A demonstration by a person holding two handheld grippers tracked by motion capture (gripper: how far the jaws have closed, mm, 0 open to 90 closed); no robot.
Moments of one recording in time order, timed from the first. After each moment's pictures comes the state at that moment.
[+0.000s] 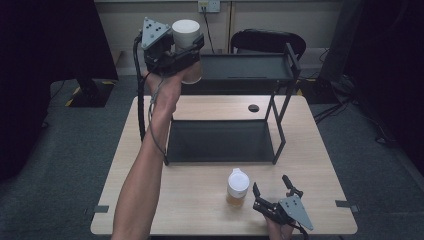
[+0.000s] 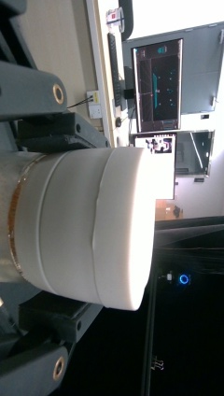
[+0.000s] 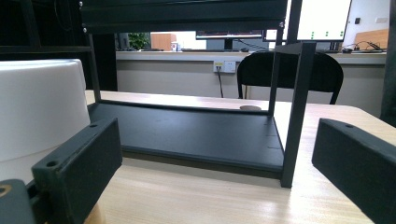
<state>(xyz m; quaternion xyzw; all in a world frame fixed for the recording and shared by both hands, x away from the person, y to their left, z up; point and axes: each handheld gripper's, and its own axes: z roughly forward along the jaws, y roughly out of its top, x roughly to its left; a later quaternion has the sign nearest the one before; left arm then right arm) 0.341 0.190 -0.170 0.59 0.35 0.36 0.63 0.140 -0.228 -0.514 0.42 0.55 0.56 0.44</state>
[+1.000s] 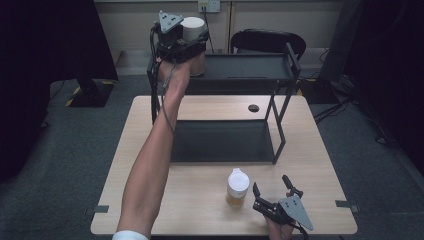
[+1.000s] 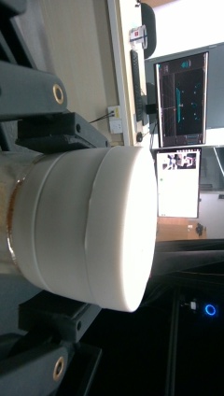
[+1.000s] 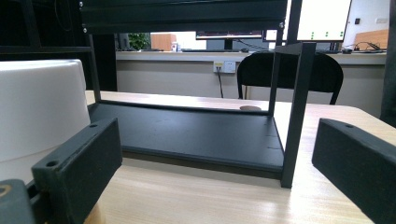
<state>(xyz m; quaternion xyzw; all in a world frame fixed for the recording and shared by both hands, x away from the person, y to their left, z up) 0.392 0.169 -0.172 0.60 0.39 0.37 0.59 0.140 -0.228 -0.514 0.42 0.55 0.56 0.44</state>
